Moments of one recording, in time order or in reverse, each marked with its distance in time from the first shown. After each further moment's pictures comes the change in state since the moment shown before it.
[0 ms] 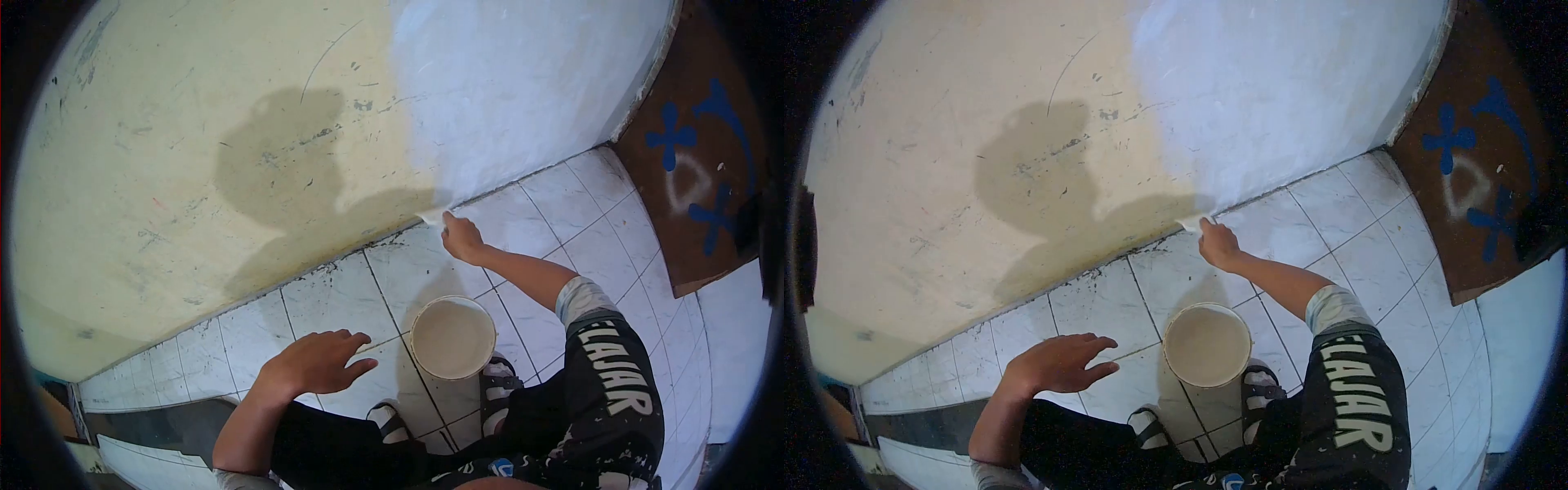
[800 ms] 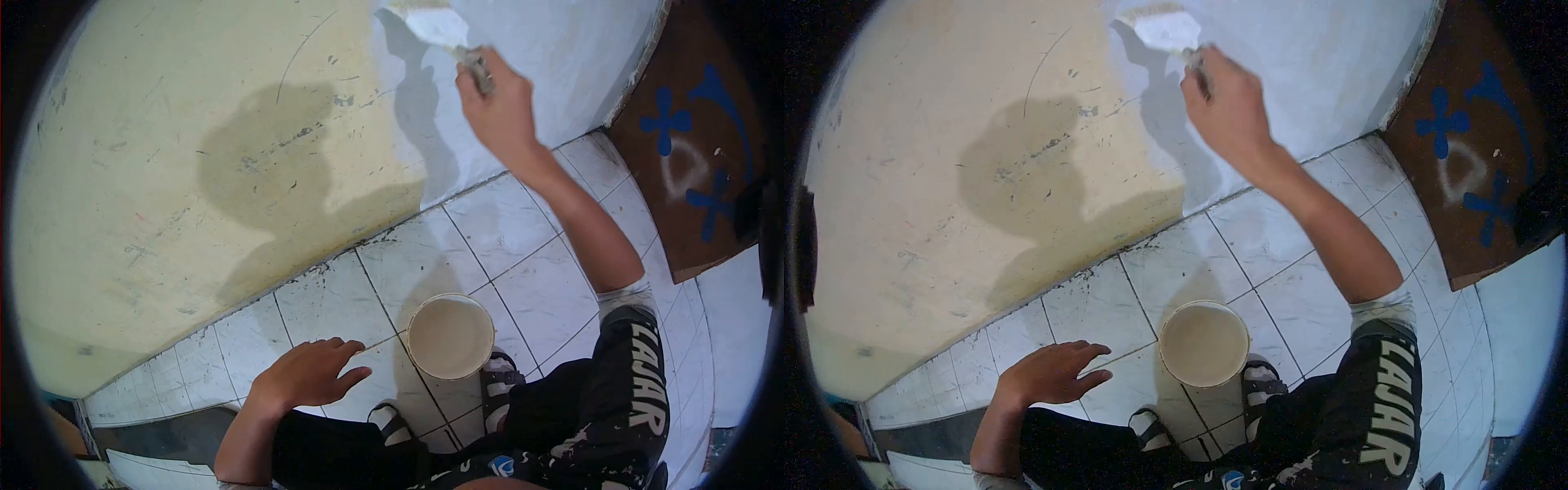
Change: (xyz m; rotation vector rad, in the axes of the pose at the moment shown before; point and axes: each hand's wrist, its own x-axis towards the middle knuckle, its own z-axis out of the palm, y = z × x) left_hand 0.003 -0.005 0.001 0.023 0.017 0.038; right_hand 0.014 -0.120 -0.257 0.291 0.930 -0.477
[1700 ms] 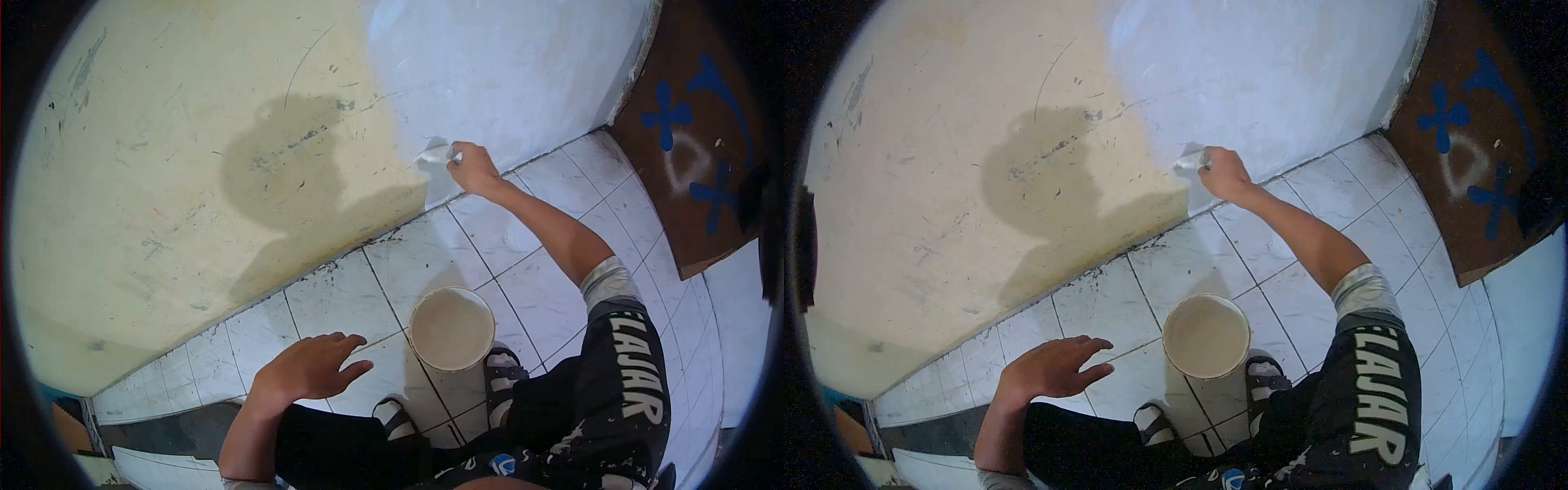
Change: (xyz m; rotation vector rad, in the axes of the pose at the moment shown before) left_hand -0.021 0.019 0.006 -0.036 0.064 -0.050; right_hand -0.113 0.099 0.041 -0.140 -0.606 0.514
